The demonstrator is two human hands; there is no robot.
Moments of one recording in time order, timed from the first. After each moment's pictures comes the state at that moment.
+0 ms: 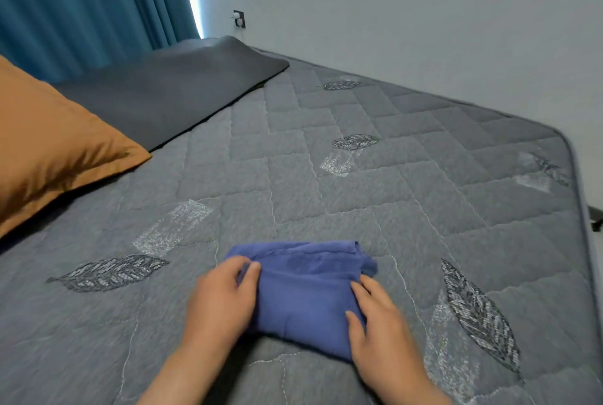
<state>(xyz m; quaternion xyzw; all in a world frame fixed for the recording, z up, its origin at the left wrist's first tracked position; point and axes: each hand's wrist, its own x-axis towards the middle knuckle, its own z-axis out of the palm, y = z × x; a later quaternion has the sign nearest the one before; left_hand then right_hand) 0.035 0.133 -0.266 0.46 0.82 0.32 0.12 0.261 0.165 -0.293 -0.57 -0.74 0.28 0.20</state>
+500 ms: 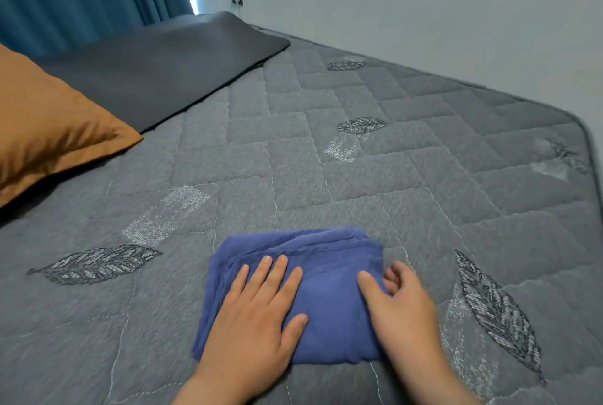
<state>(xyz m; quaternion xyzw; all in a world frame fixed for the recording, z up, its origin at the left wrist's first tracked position) 0.057 0.112 -0.312 0.71 0.71 0.04 0.06 0.247 0.185 -0.283 -0.70 -0.53 0.38 0.29</state>
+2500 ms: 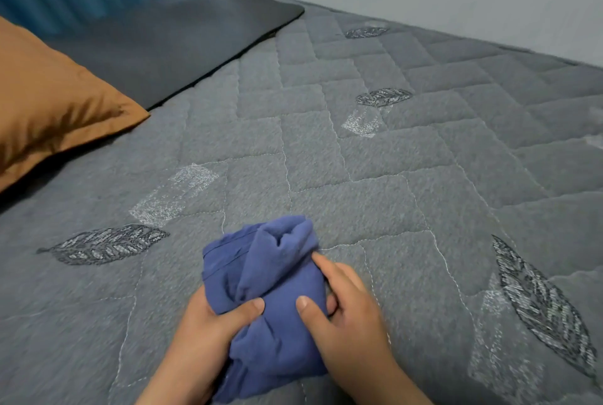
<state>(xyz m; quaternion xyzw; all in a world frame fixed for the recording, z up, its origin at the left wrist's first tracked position) 0.032 0.086 -0.295 0.30 0.61 0.58 0.45 0.197 0.150 -0.320 -0.48 -0.71 0.42 0.31</state>
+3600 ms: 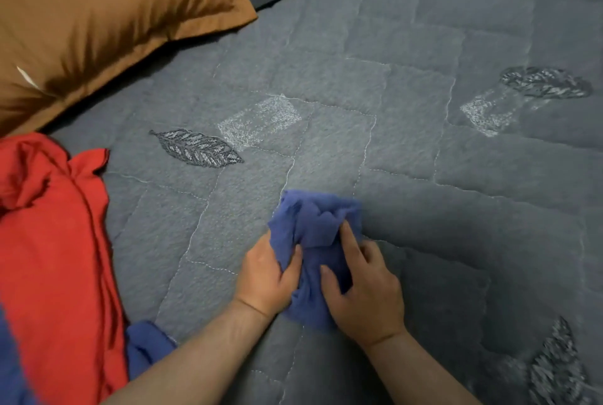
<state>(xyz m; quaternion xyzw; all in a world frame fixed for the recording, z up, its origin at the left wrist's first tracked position) 0.066 0.097 -0.312 0.32 0.86 0.36 0.15 0.190 0.195 -0.290 -0.37 -0.86 0.34 0.08</state>
